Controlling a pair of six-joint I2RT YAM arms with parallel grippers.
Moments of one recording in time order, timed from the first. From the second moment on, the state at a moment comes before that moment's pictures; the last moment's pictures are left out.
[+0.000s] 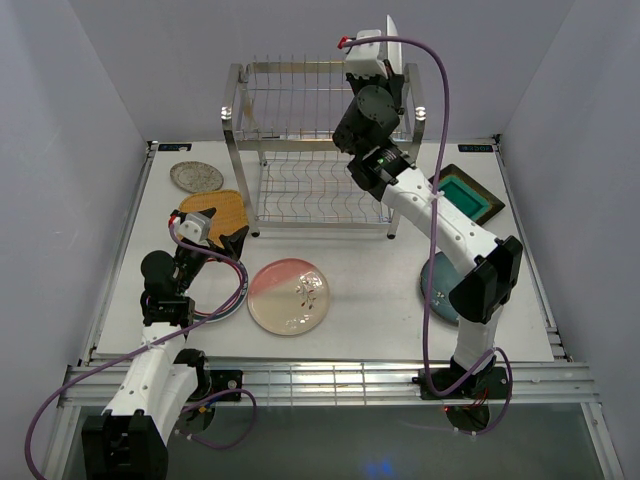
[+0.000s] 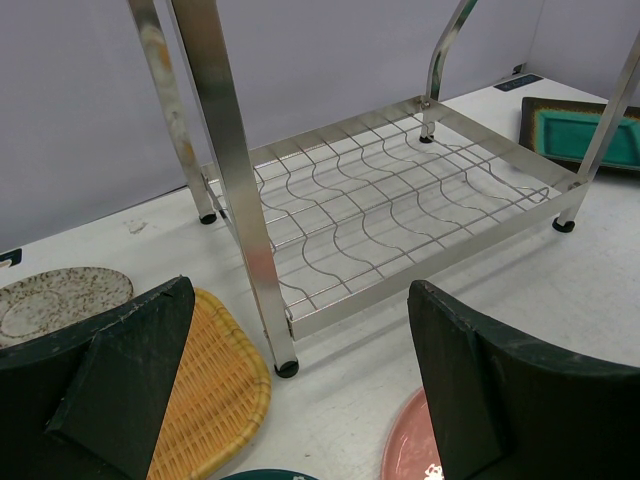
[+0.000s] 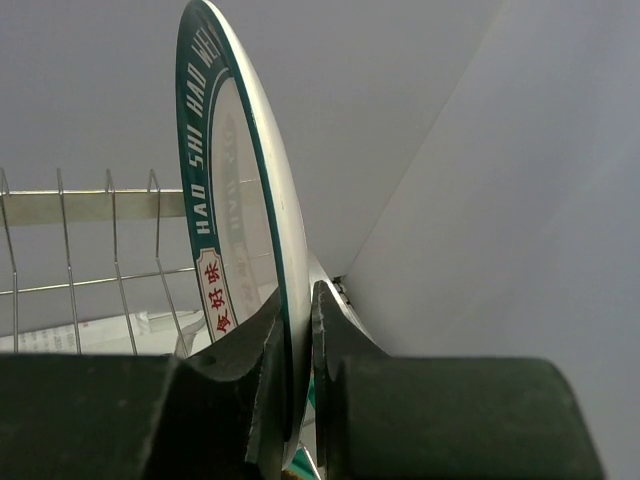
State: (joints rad) left arm -0.01 0.75 0.33 0.58 0.51 0.02; right arm 0.77 1.86 2.00 0.32 1.17 -0.74
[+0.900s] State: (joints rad) left arm -0.01 0.74 0.33 0.58 0.52 0.02; right arm 0.72 1.73 2.00 -0.06 1.05 -0.35
